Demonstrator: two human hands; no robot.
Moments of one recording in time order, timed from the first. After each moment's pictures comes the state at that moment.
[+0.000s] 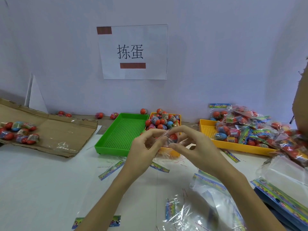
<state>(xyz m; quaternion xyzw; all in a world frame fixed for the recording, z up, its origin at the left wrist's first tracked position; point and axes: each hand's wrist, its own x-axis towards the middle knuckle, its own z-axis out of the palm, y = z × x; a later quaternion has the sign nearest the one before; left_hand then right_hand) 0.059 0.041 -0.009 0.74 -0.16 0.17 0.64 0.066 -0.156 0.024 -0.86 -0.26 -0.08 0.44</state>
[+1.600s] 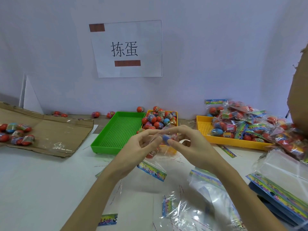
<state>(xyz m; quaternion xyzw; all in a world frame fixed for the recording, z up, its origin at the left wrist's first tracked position) 0.054 0.057 0.003 0.73 -0.16 -0.02 0.66 0.070 -0.157 0.017 -0.84 -0.25 -0.06 0.48</state>
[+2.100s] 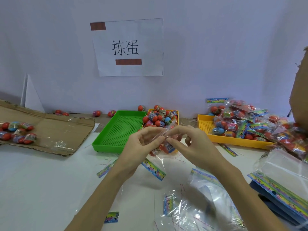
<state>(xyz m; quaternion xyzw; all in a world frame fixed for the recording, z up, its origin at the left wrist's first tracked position) 0.057 0.048 -0.003 0.67 -0.15 0.04 0.73 0.067 -0.156 0.019 -0.86 -0.27 -0.13 0.40</state>
